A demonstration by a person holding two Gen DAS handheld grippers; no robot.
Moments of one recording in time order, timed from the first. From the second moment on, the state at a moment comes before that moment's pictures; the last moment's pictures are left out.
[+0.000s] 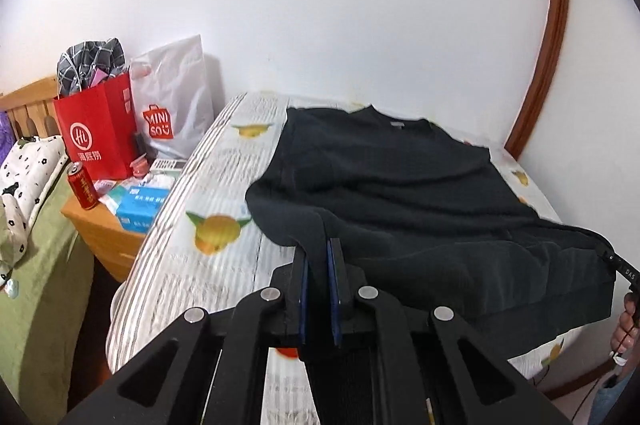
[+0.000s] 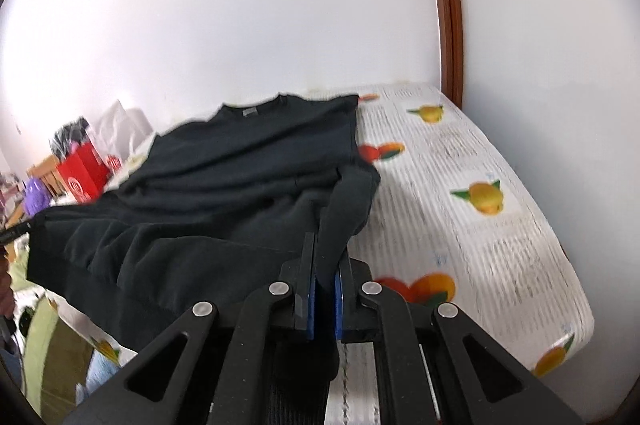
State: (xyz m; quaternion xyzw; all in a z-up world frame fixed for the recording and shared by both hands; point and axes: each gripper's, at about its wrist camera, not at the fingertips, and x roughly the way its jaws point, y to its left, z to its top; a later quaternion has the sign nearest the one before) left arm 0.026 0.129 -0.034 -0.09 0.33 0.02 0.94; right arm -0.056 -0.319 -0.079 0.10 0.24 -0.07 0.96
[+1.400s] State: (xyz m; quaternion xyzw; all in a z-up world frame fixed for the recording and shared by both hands) left arm 0.208 0.143 -0.090 -0.08 0.37 0.03 0.92; right arm 0.143 -0.361 -0.080 0.09 0.28 -0.13 0.95
